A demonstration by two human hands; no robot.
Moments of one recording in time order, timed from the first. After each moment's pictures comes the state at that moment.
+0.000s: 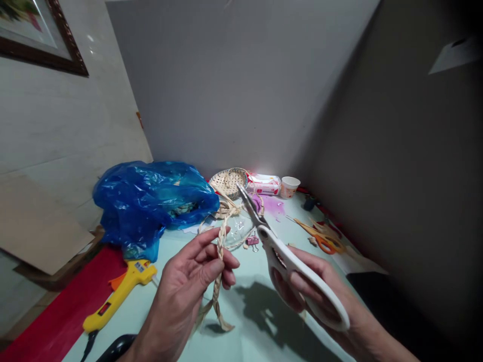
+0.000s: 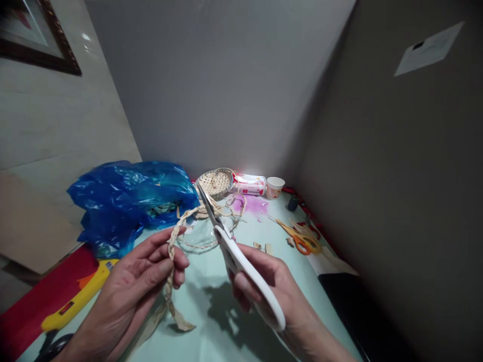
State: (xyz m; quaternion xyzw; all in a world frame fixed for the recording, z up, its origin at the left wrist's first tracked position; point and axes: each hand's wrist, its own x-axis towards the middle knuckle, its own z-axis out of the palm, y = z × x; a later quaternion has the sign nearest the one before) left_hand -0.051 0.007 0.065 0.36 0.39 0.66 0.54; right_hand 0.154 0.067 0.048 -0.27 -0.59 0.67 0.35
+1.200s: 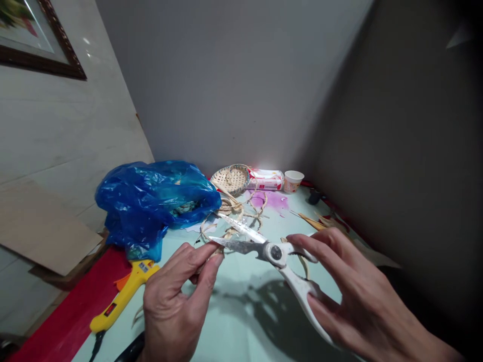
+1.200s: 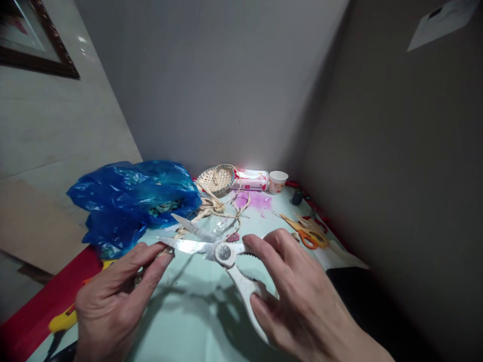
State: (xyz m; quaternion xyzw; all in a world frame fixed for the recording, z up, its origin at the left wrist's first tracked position) left_hand -0.040 0.003 0.059 0.43 0.57 0.70 0.07; right_hand 0.176 0.060 0.070 -0.31 -0.89 -0.02 0.32
